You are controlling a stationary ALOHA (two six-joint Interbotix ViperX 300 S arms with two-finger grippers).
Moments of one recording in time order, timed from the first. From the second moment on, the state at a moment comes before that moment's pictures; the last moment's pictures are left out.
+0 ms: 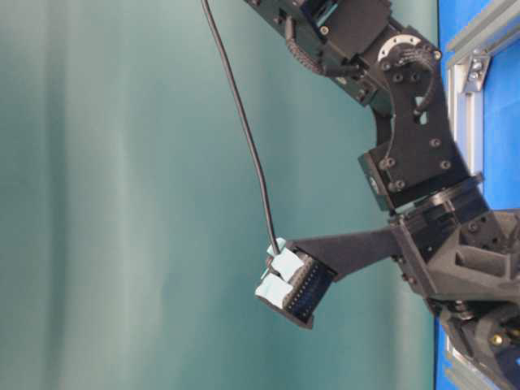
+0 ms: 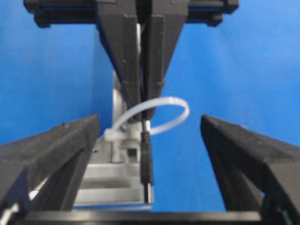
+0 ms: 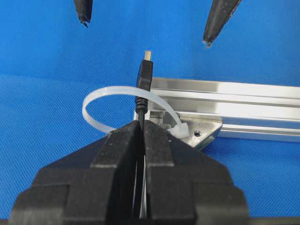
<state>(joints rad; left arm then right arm) -0.15 -0.39 1.31 -0.08 -0.53 -0.02 0.05 0.50 0.31 0.06 -0.46 0.10</state>
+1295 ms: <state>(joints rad) -0.15 -0.19 1.27 -0.08 -0.51 -0.02 0.05 0.50 0.31 0.06 -0.46 0.10</state>
